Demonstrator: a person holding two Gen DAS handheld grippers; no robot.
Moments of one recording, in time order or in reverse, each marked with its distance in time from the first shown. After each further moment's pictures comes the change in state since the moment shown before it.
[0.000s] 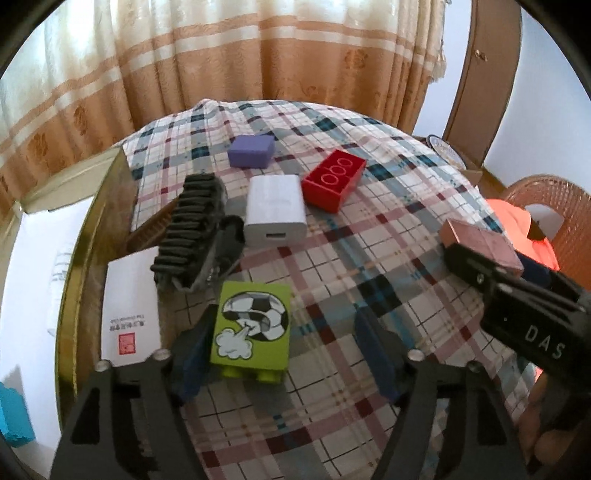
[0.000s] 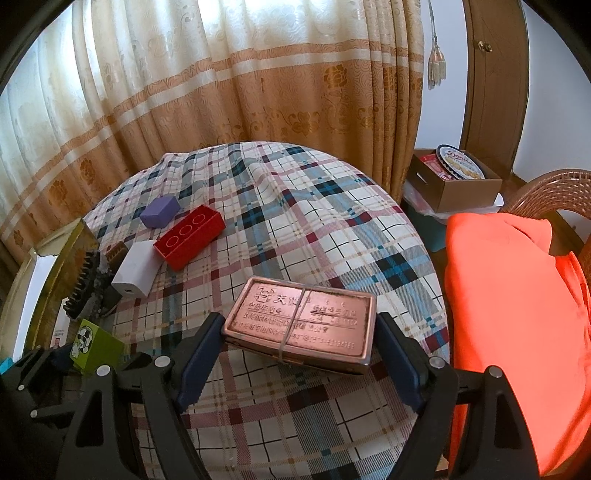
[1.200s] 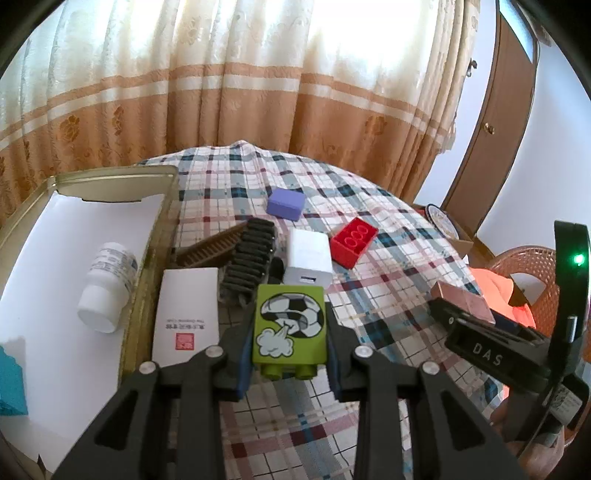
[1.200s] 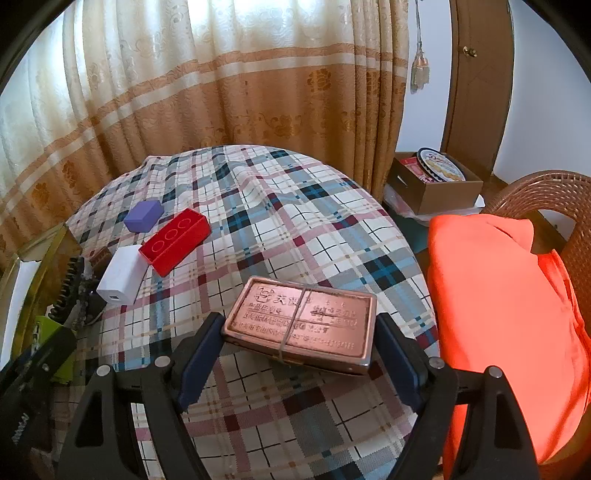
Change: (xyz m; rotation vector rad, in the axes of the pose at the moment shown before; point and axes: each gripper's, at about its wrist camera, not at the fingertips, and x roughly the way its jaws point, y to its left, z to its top) left arm -0.042 0.036 -0.013 -0.171 -0.216 -0.058; right arm -0.002 0.004 0.000 0.018 -0.017 -0.088
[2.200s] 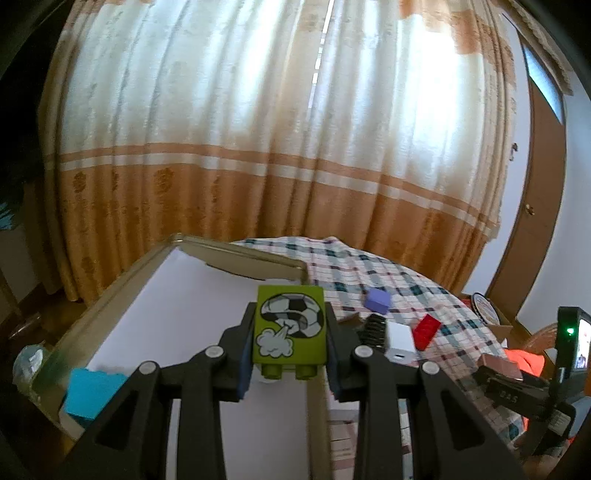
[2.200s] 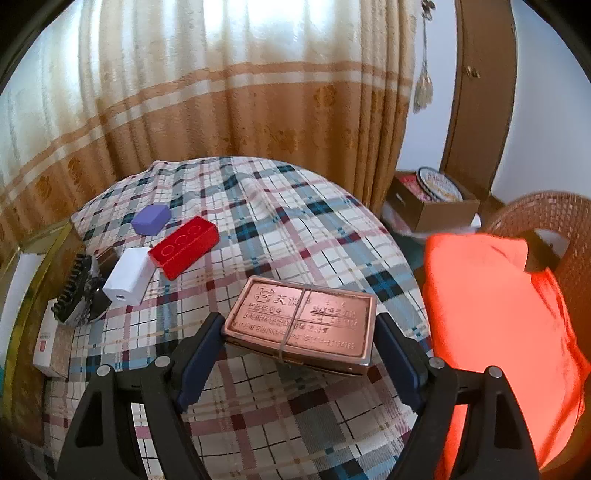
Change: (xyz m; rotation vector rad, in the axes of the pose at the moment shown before) left arm -0.080 0.078 0.003 -0.139 -0.349 0.204; right arm -0.012 0.013 -0.001 -0.064 -0.067 -0.024
